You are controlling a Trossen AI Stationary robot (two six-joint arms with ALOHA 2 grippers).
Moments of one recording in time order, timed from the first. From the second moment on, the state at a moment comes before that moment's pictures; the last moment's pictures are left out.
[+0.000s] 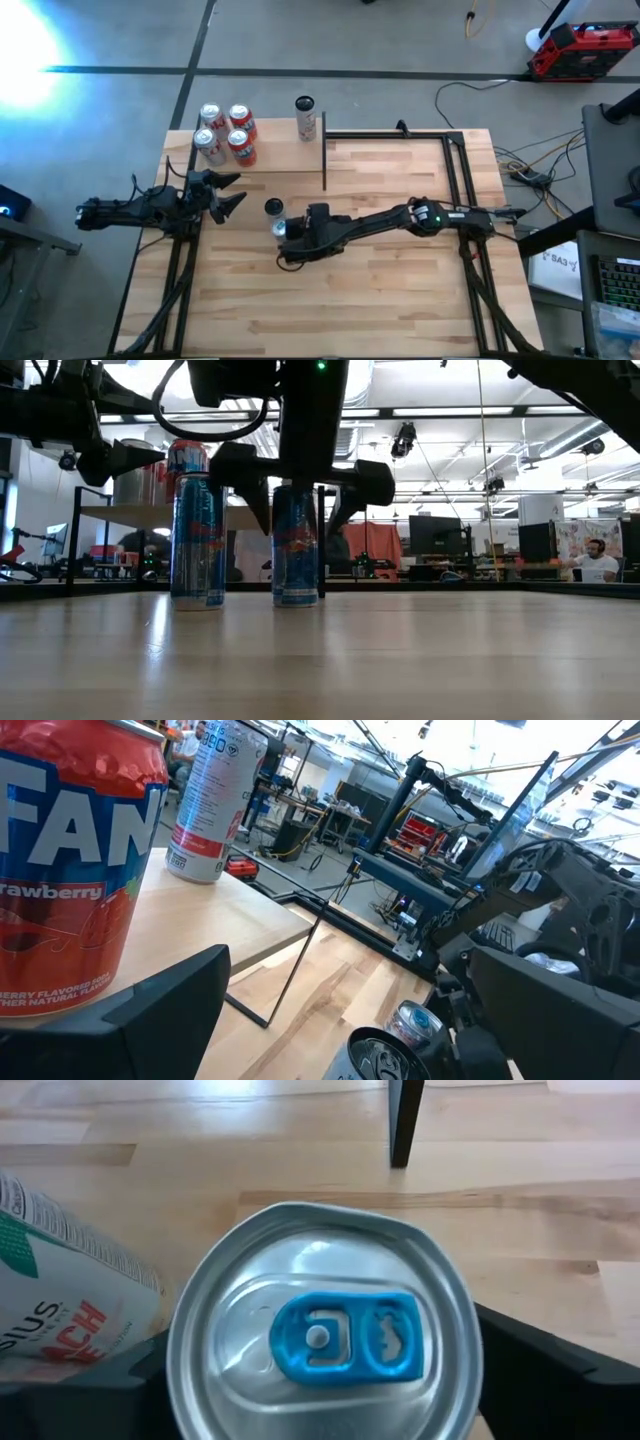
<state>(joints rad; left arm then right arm) -0.06 0.04 0.17 -0.07 -0.49 -0.40 0.19 2.45 2.25 -1.29 0.73 1.70</state>
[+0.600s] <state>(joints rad) -0.06 0.04 0.17 -0.07 -0.49 -0.40 0.18 2.43 2.31 -1.37 0.63 1.61</state>
